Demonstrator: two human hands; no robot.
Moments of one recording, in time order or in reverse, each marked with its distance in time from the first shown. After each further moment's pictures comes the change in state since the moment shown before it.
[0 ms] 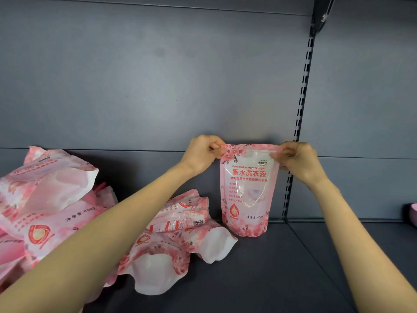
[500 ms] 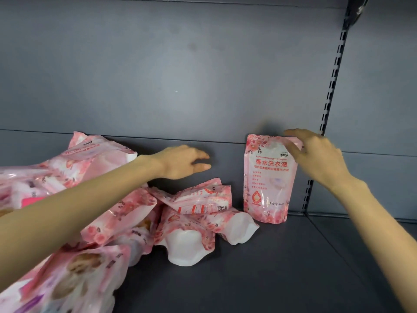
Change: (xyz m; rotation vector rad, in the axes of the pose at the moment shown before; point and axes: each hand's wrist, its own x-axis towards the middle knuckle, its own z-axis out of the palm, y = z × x) left_hand -0.075 -0.008 -0.089 0.854 -0.424 -0.011; right_hand -0.044 -0.053 0.011 -0.551 0.042 -0.253
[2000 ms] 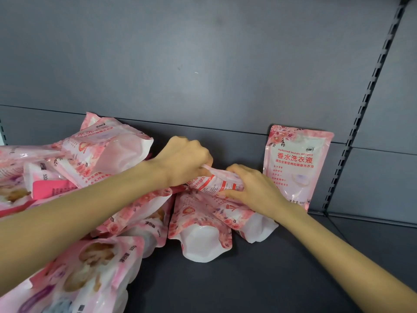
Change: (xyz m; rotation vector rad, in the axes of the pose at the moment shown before) left_hand -0.028 -0.003 0.011 0.406 0.217 0.011; right_hand -0.032 -0.073 0.113 0.172 -0.400 -0.347
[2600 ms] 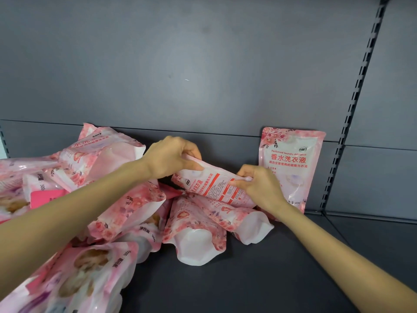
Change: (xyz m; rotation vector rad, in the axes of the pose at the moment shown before) left_hand 0.007 -0.025 0.017 -0.706 -0.028 -0.248; right_hand 0.001 0.020 0.002 0.349 0.221 0.263
